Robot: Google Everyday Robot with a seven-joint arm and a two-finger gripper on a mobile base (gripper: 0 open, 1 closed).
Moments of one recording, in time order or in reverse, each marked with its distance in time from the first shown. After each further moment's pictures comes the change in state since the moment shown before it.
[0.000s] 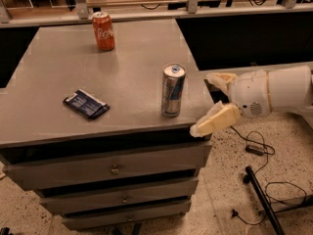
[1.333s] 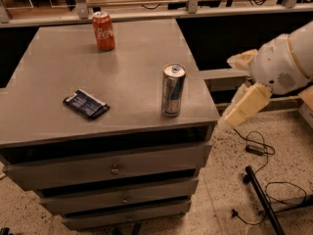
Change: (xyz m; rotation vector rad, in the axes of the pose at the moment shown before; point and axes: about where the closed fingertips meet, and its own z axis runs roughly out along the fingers) arm -0.013 -0.006 -0.061 0.026 0.365 -0.088
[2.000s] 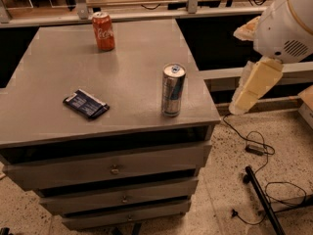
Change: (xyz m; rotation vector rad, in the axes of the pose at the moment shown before) arm -0.030 -0.009 -0.044 0.099 0.262 -0.150
